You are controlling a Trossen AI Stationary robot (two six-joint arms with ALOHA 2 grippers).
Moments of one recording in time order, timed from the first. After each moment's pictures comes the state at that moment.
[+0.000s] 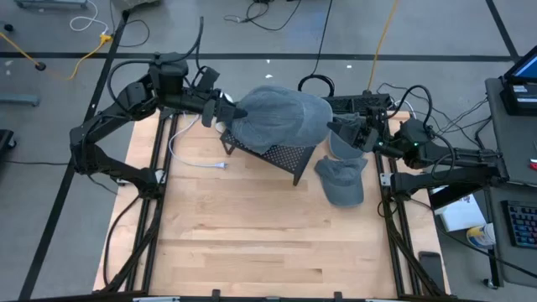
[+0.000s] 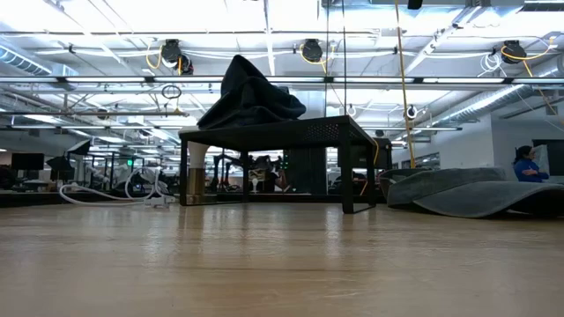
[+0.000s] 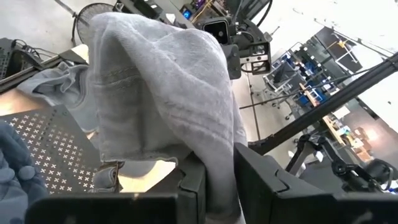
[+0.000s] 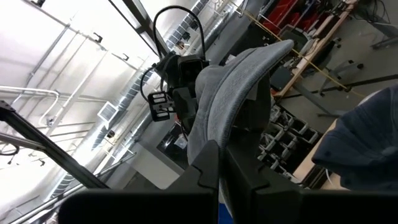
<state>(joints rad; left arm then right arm) 0.42 1.32 1.70 -0.60 0.52 -0.60 -0.10 0.81 0.83 0.26 0.13 0.93</state>
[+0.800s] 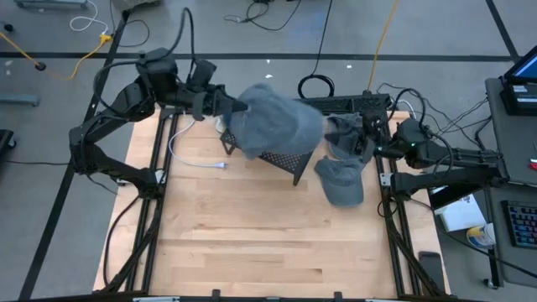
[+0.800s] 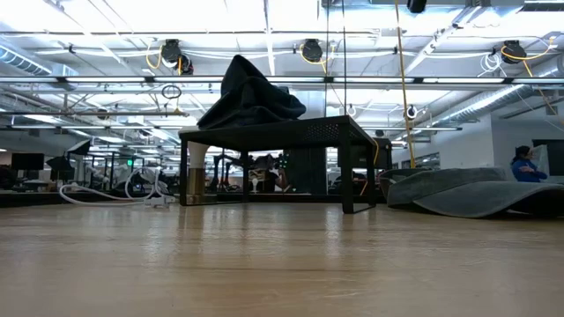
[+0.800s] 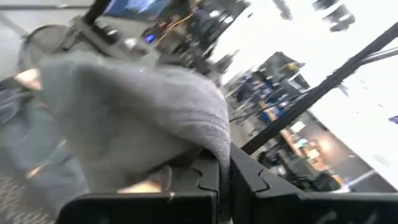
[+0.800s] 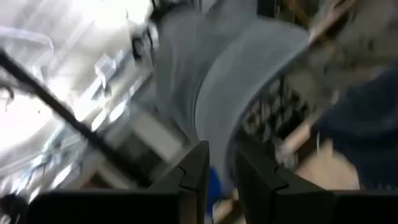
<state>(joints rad) 0.41 1.31 1.70 -0.39 0.58 -0.72 -0.11 0.79 0.83 0.15 -0.01 0.85</state>
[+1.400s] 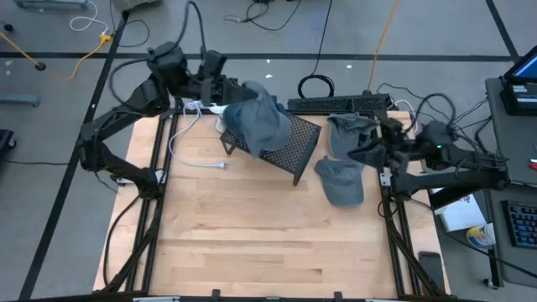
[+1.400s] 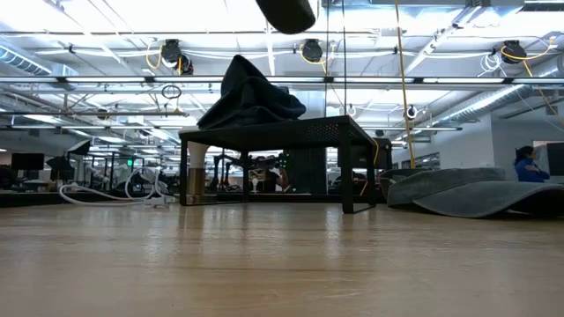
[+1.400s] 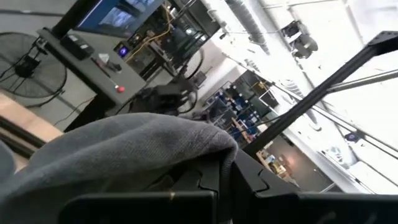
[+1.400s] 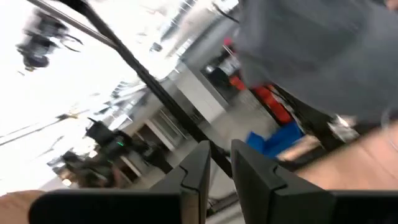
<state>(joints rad) 0.45 1.40 1.70 -0.16 0.66 -0.87 -0.07 0.61 0.83 0.02 -0.27 0.81</state>
